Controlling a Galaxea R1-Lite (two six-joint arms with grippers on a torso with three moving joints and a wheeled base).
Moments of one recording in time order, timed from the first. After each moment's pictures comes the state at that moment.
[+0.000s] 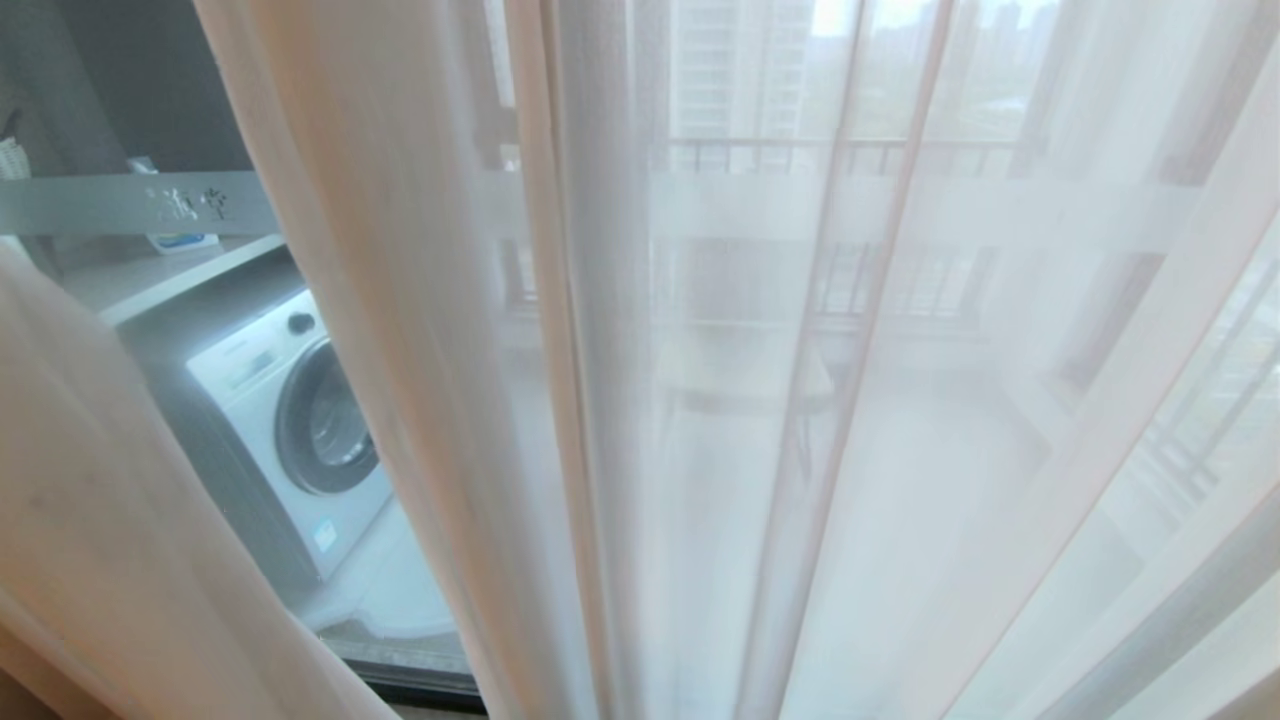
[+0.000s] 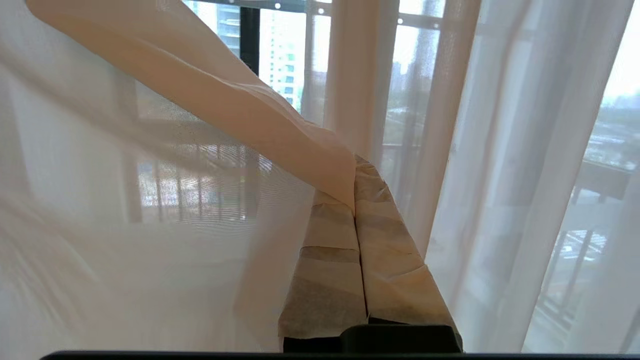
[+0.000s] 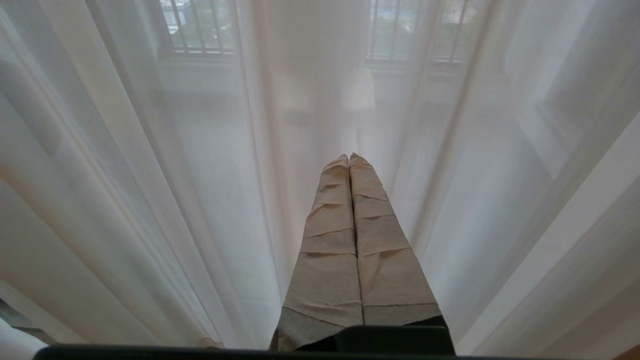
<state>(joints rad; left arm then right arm) -0.26 0.88 -1.19 -0.12 -0.07 -0.12 0.00 0.00 0.00 0.00 -0.01 0.00</state>
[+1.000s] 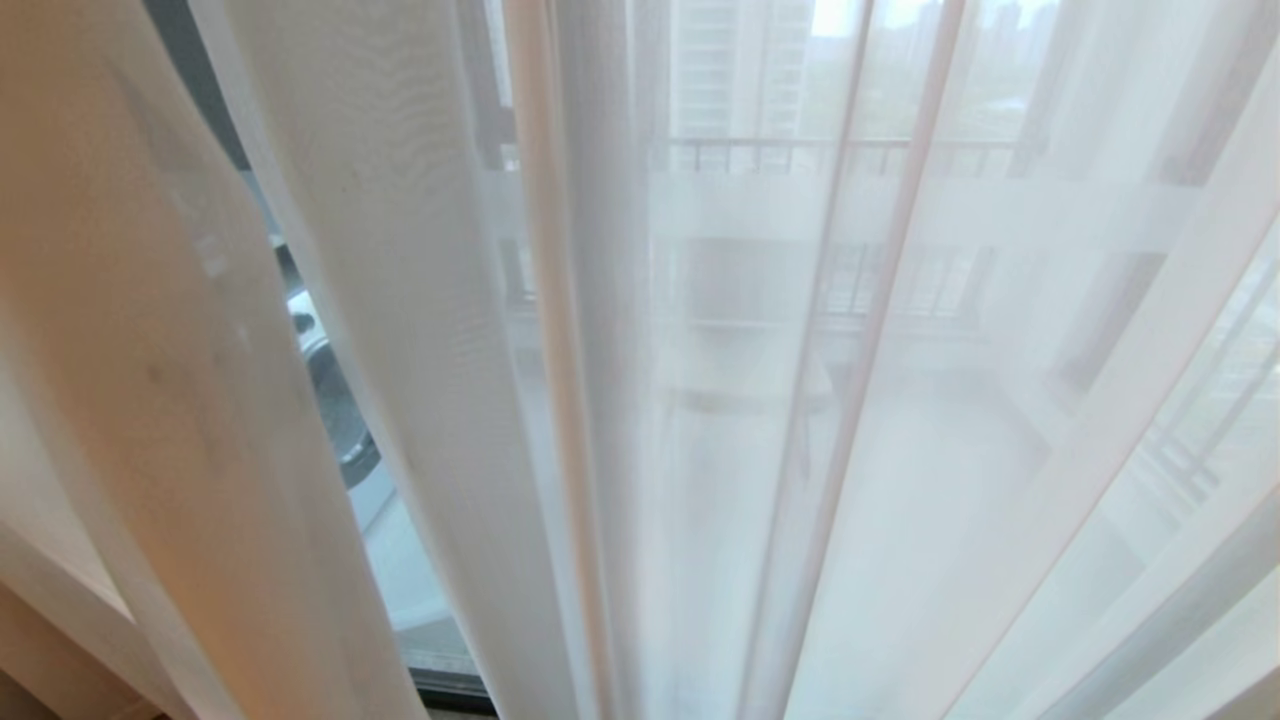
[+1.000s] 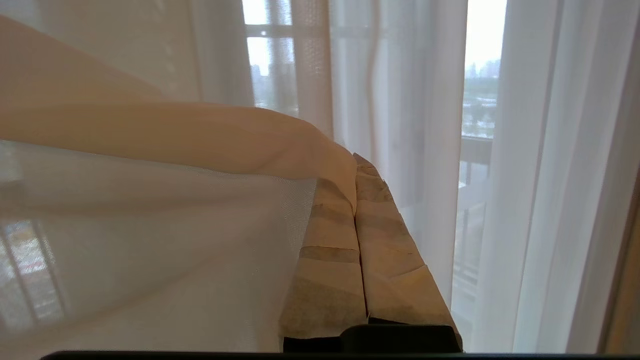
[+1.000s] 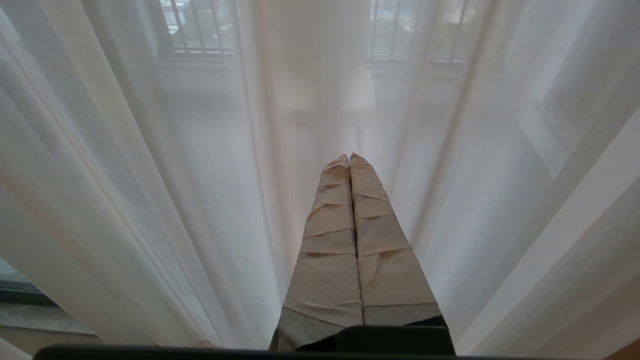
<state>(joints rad) -0.45 1.16 -1.50 -0.12 -0.27 -0.06 0.00 0.00 0.00 0.00 -0.01 0.00</state>
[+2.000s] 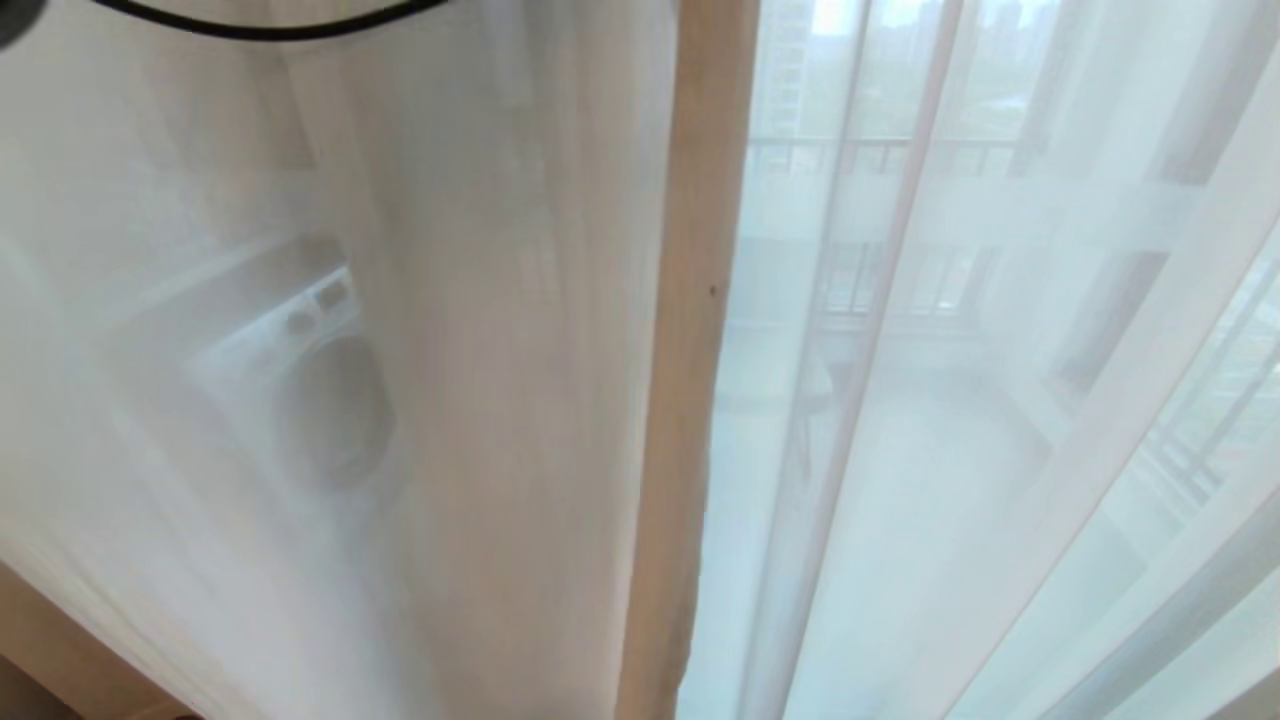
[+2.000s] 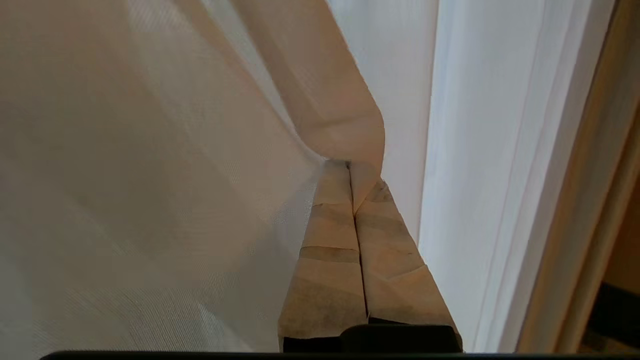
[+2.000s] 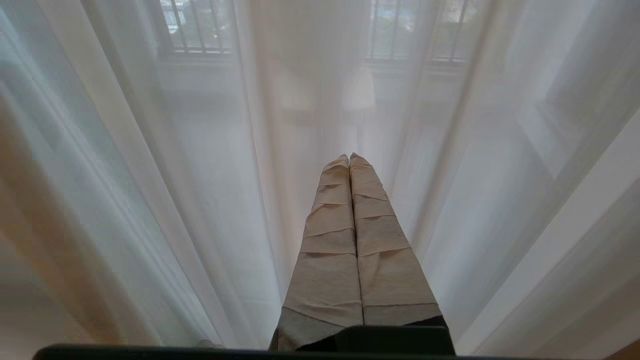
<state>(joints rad) -0.80 1.78 -1.99 -0.12 -0.16 -0.01 0.00 0.00 0.00 0.00 -0.01 0.00</state>
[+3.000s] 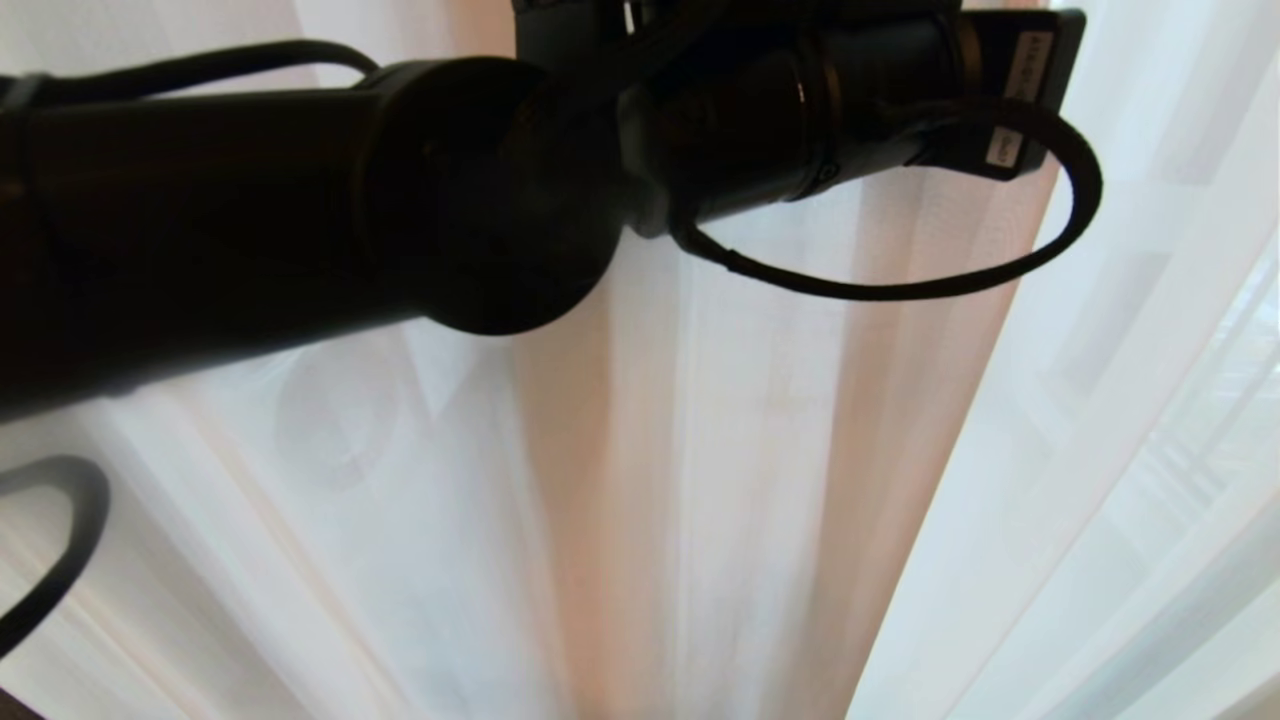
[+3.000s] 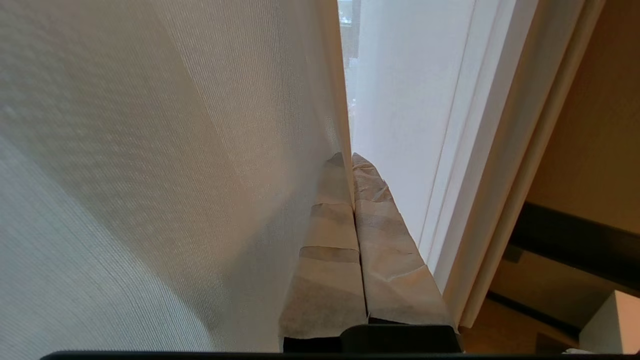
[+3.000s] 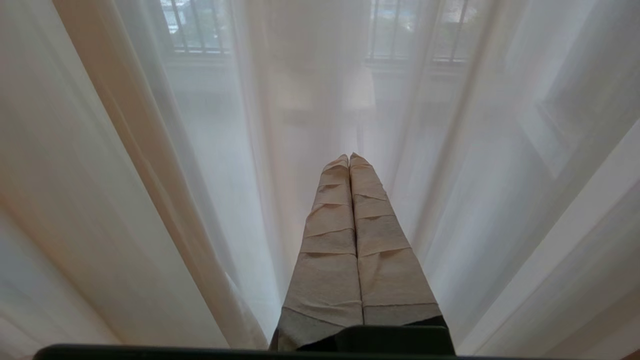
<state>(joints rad) -0.98 2.03 -2.00 -0.15 -0.15 -0.01 0.00 0.00 0.00 0.00 -0.01 0.00</state>
